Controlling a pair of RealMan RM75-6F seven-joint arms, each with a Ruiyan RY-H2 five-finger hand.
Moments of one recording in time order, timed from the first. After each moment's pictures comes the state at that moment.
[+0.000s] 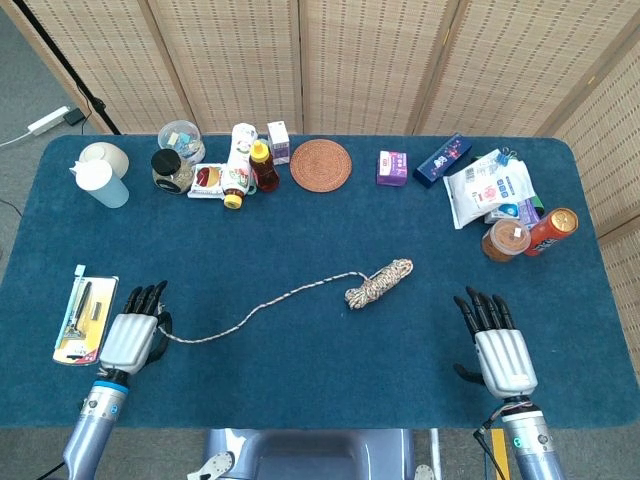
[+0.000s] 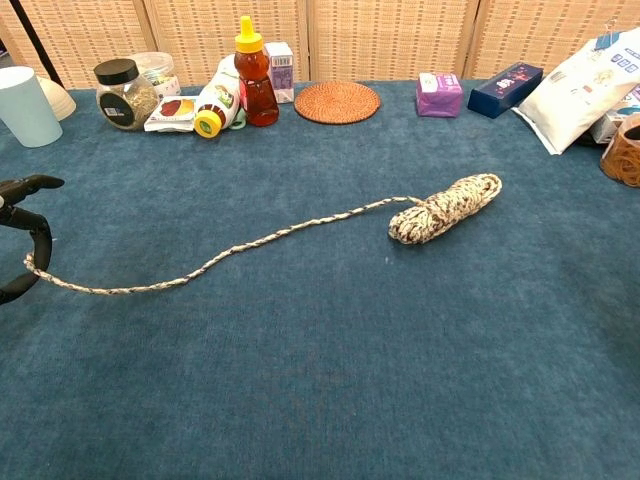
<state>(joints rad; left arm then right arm) -0.28 -1.49 -0.04 -1.56 1.34 1.25 0.39 0.17 -1.34 0.06 -1.82 -1.46 1.37 -0.42</state>
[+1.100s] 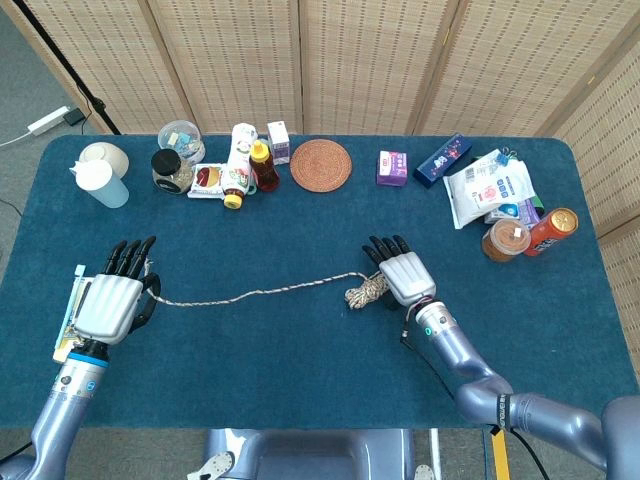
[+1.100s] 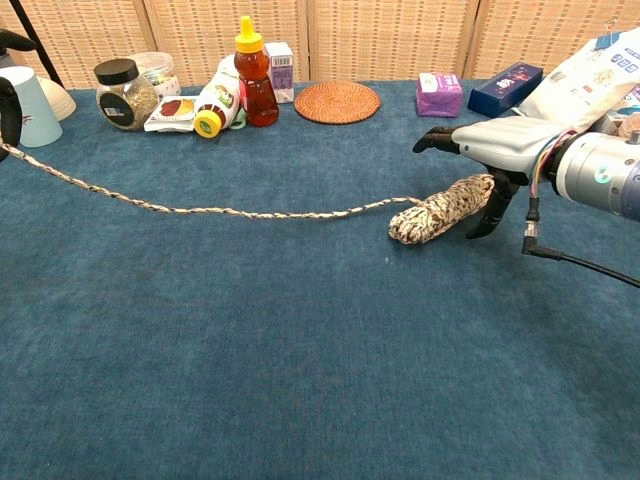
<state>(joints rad) -0.36 -1.25 -0.13 -1.82 1.34 1.27 0.47 0.73 -1.60 0.25 -1.31 -1.11 0.79 -0.44</state>
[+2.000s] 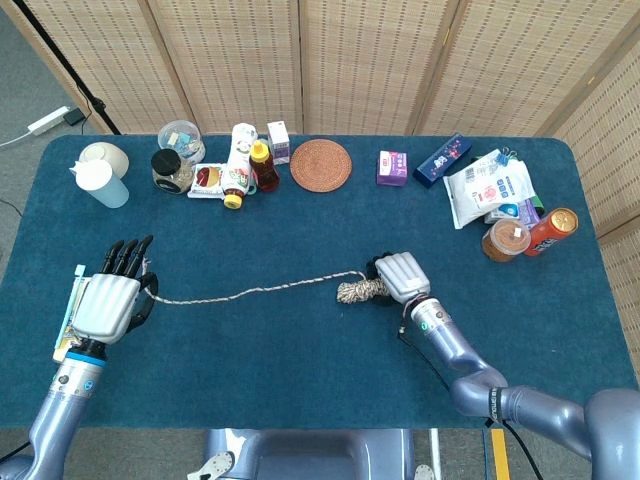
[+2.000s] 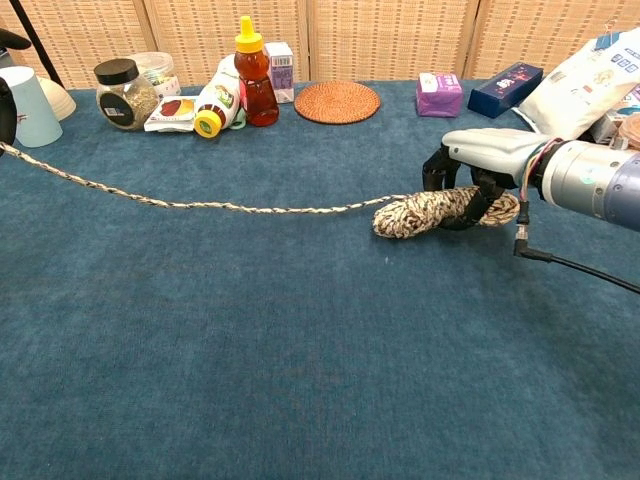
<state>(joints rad) -0.37 -1.25 -0.12 -1.82 1.33 1.29 0.46 0.77 -1.63 0.22 -1.24 -1.17 0.77 -0.17</state>
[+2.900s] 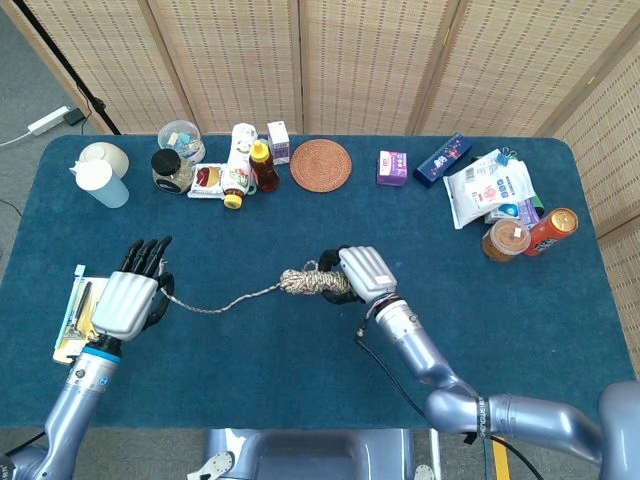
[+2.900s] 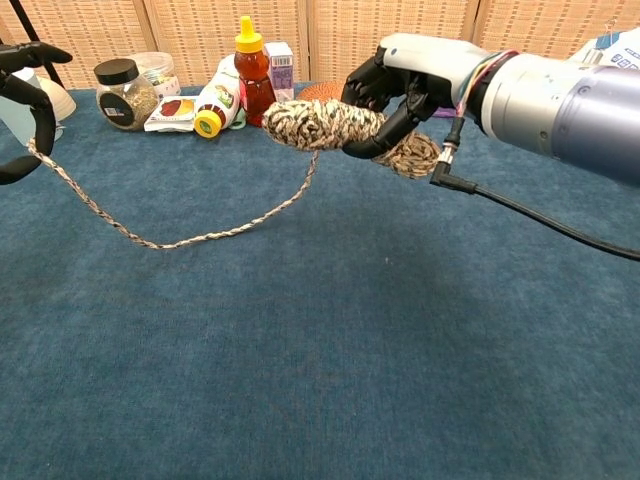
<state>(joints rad) -0.41 -1.29 -0.11 -1.79 1.34 1.25 0.47 0.82 -1.59 0.38 -1.65 -0.89 0.92 -0.24</state>
